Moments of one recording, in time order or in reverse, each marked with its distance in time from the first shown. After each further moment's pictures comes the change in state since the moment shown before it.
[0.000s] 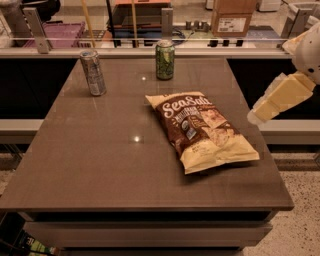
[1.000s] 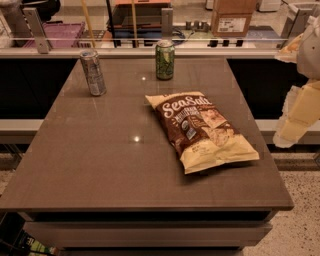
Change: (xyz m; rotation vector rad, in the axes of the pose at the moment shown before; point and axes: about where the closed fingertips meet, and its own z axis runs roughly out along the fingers) arm 0.014 0.036 -0.024 -0.163 0.212 -0.252
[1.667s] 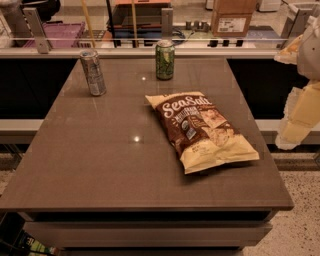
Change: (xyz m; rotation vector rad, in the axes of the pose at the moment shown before) arm 0.001 0.003 0.000 -0.015 0.015 -0.015
